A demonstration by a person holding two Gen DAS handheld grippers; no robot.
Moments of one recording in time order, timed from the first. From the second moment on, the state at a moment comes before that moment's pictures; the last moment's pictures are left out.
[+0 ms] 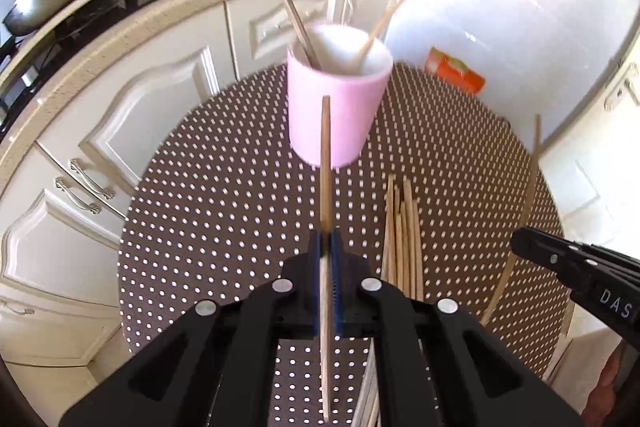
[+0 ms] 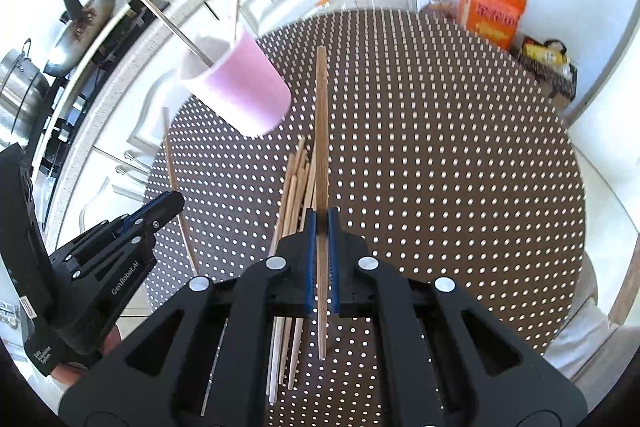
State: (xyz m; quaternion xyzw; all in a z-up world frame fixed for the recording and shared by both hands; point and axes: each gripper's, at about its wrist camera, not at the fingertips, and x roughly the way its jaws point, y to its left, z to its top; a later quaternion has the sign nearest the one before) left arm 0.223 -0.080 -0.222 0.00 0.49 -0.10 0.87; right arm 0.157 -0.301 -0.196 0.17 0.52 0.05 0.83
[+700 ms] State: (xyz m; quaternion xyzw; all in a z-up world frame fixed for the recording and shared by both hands) left arm 0.200 -0.092 -0.117 0.00 0.35 -0.06 0.93; right arm 0.158 -0.307 -0.096 0.15 0.40 0.08 0.90
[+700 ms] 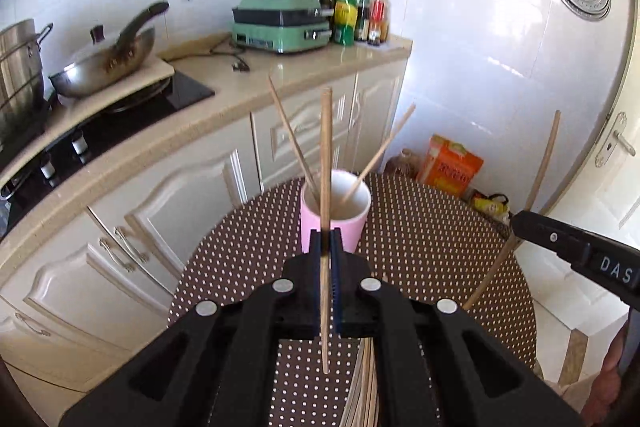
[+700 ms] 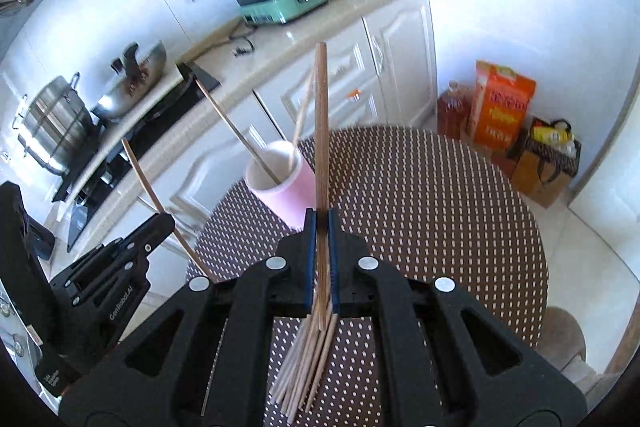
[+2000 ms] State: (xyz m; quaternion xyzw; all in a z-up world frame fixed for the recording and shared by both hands) left arm 0.327 -0.092 -0.090 -0.04 0.29 -0.05 0.95; right arm 0.305 -0.264 -0.071 0.13 0.38 0.09 0.91
